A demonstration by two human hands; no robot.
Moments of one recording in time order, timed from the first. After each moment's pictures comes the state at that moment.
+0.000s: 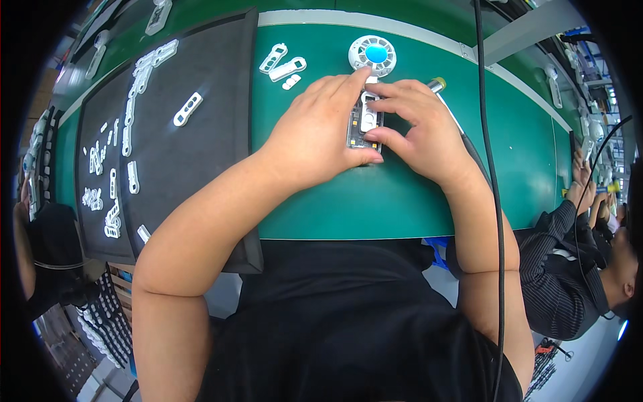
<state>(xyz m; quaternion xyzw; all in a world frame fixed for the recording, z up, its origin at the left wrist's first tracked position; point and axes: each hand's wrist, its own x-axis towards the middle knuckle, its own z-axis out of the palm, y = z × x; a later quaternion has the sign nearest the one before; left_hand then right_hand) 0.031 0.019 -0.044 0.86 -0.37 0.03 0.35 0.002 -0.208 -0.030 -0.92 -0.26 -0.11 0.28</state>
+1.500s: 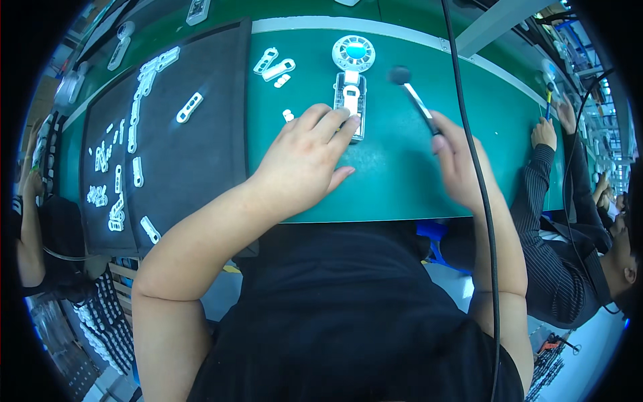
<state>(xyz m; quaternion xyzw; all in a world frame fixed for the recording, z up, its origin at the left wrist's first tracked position) -0.022 0.035 -0.036 0.87 -0.45 0.06 0.20 -0.085 -0.258 0.002 -0.97 -0.05 -0.02 0.22</state>
